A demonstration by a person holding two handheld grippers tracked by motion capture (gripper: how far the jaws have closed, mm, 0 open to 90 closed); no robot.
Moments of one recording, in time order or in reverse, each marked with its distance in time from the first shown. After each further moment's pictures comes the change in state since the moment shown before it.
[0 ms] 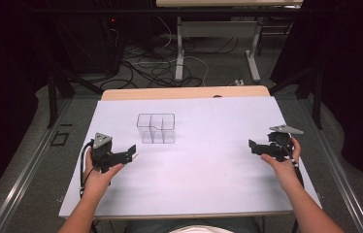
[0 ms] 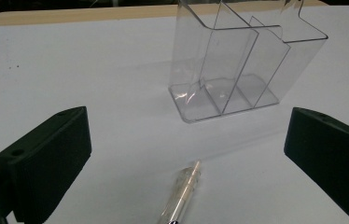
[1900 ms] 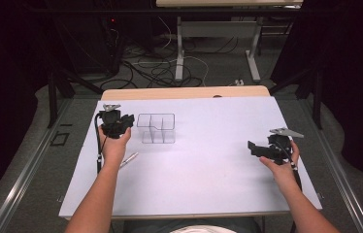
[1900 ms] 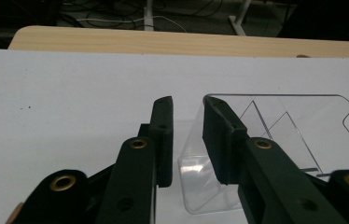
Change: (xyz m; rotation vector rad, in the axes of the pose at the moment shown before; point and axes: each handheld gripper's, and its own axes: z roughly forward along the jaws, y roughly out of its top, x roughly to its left) left arm -0.007 0.081 0.051 0.049 0.138 -0.142; right arm 0.004 -0.008 0.000 -0.014 0.020 0.030
